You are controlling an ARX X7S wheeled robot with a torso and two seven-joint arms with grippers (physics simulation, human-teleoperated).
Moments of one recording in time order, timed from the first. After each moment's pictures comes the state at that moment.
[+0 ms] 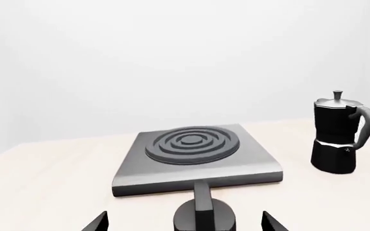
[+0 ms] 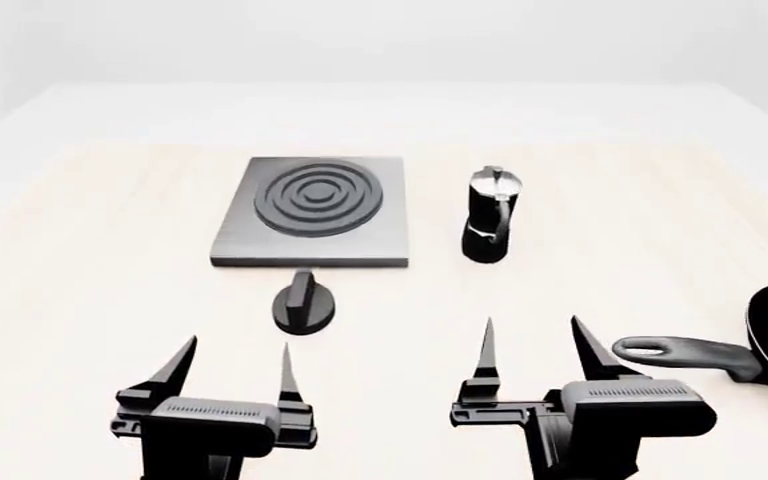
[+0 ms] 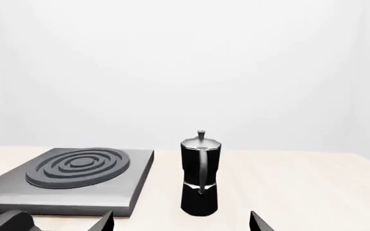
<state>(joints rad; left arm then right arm) 0.10 -0.13 0.13 0.37 -0.02 -0.15 -0.12 -0.06 0.13 -0.15 -0.42 0.08 0.16 0.17</state>
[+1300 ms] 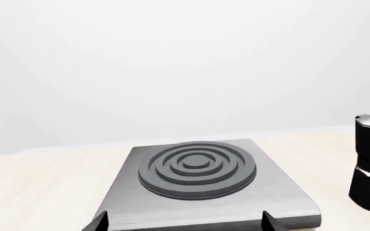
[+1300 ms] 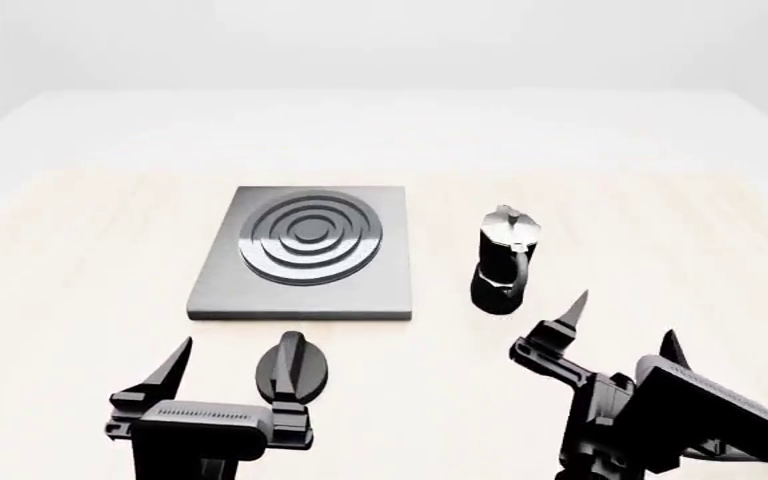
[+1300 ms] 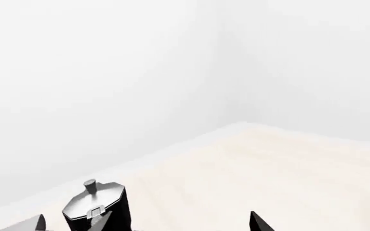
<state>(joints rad) 0.10 -0.18 0.16 0.37 -0.08 -0.12 -0.17 0.04 0.03 -0.08 -0.42 0.15 0.22 0.59</state>
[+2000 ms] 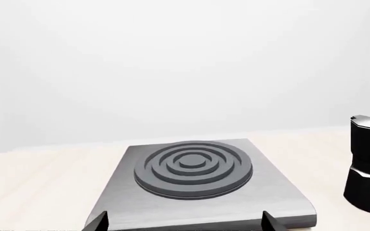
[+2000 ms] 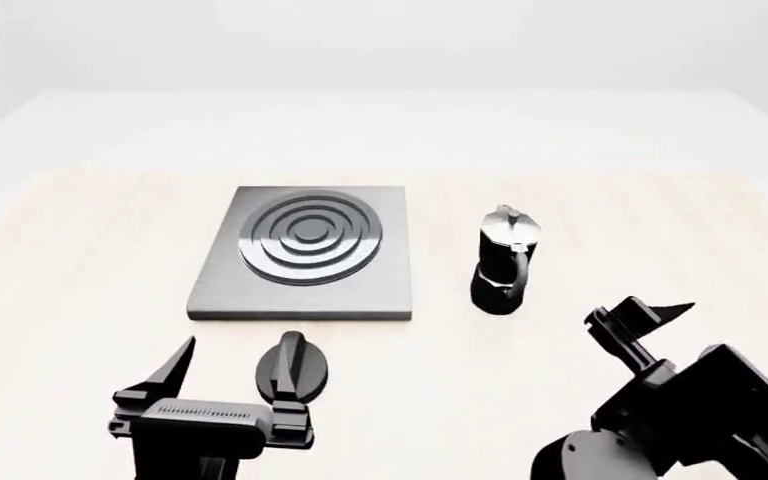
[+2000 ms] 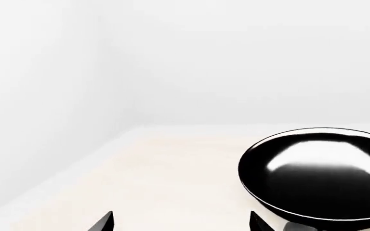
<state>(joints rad) 0.09 -0.22 0.18 0.35 -0.12 -0.11 -0.19 0.19 0.03 -0.07 -0.39 0.16 0.32 1.10</state>
